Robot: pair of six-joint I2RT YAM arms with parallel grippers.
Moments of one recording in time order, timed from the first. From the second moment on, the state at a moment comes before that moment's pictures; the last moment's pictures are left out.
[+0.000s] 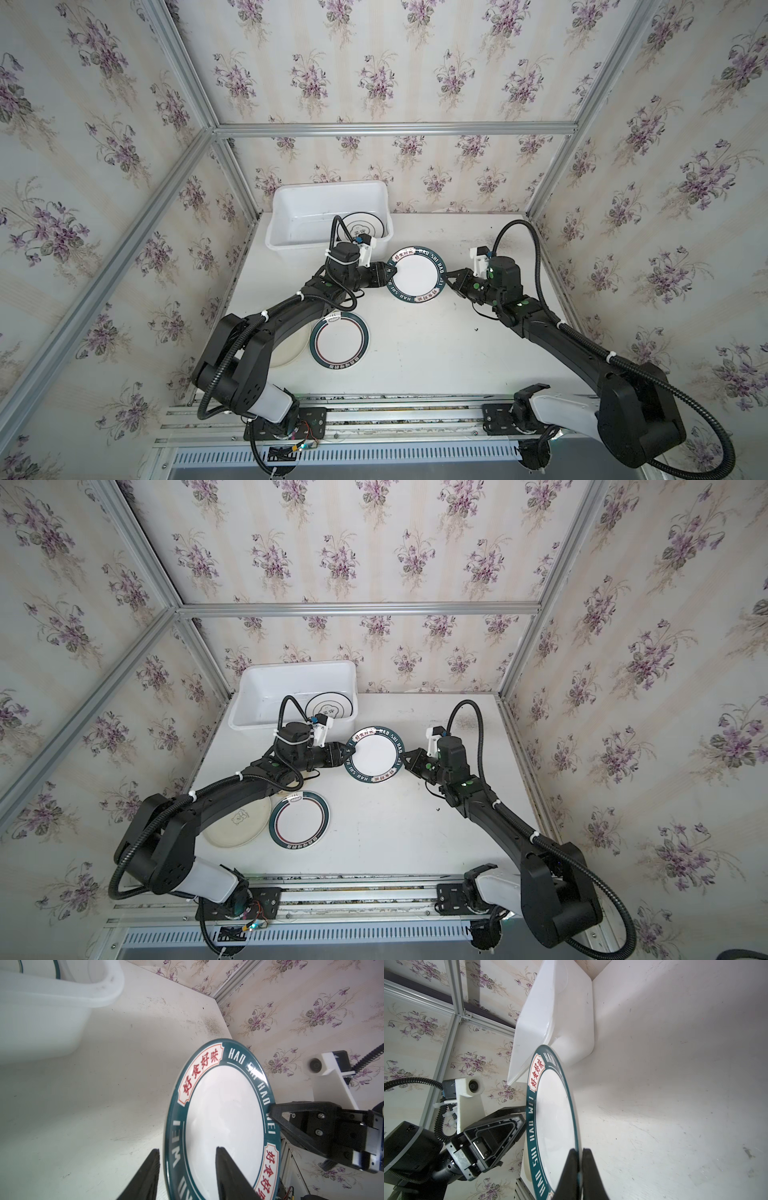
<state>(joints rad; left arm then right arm) -0.47 1.53 0.93 0.10 0.41 -0.55 0.31 1.20 0.67 0.05 -0.42 0.87</state>
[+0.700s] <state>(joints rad) -0.46 1.57 1.04 0.08 0.46 -0.58 0.31 1.25 0.69 0.06 -0.49 0.88</state>
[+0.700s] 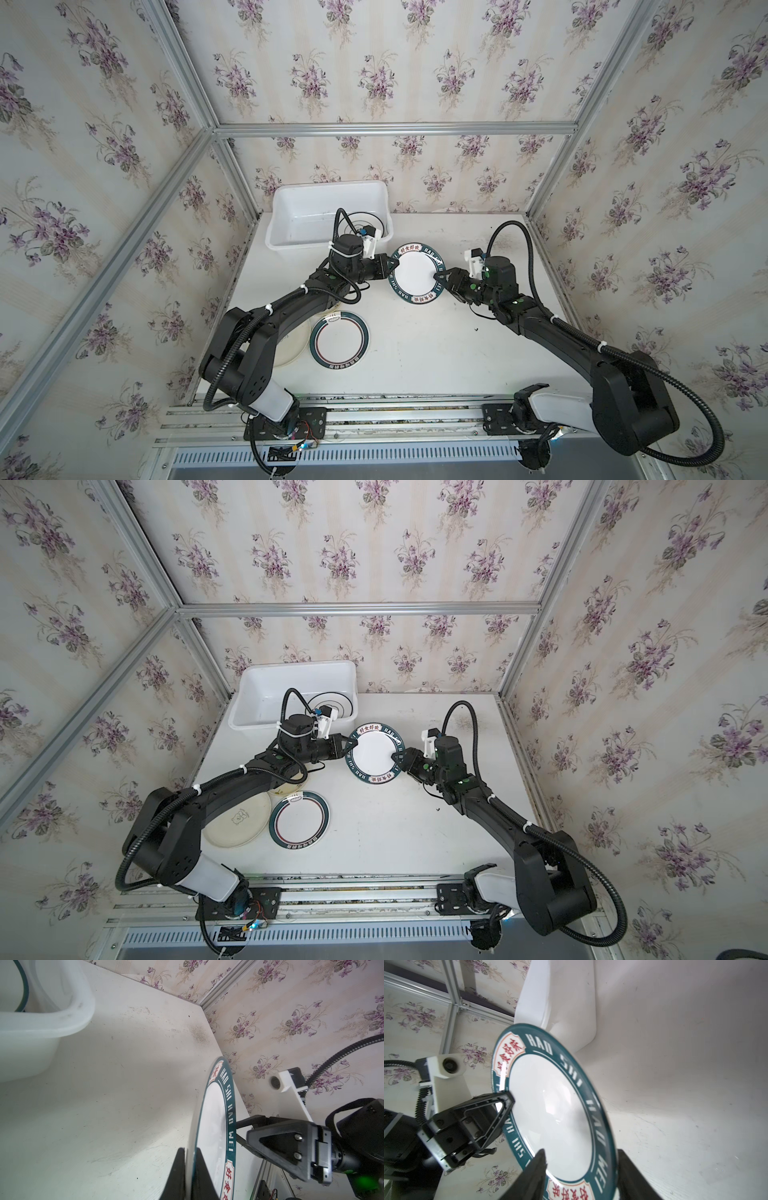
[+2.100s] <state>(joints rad) -0.02 2.24 1.86 -0.14 0.47 -0.61 0.30 1.06 0.71 -0.17 -0.25 0.61</state>
